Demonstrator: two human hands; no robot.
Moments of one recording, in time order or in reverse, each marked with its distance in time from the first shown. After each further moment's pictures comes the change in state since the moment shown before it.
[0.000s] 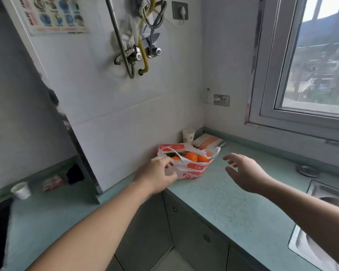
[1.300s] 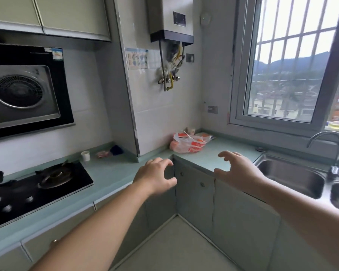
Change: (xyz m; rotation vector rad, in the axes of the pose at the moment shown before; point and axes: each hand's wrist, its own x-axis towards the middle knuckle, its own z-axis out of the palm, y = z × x) left_hand -0.543 0.058 -0.129 0.086 0.049 0.028; right_hand -0.530 -0.199 -0.068 -0.100 0.109 -0.029
